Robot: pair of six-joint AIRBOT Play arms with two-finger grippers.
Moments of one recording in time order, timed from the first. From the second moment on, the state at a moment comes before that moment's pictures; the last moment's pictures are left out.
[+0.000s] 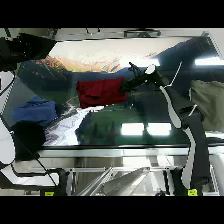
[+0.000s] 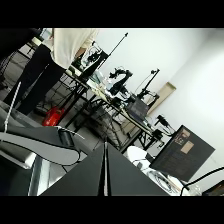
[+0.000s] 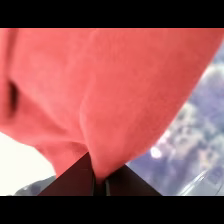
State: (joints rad) left arm 0.16 -1.53 1.77 -0.24 -1.75 -0.99; right arm 0.23 -2.20 2.03 -0.72 1.23 1.35
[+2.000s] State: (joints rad) left arm 0.06 -1.53 1.77 -0.24 -1.71 -0.98; right arm -0.74 -1.33 1.39 -1.17 1.46 1.85
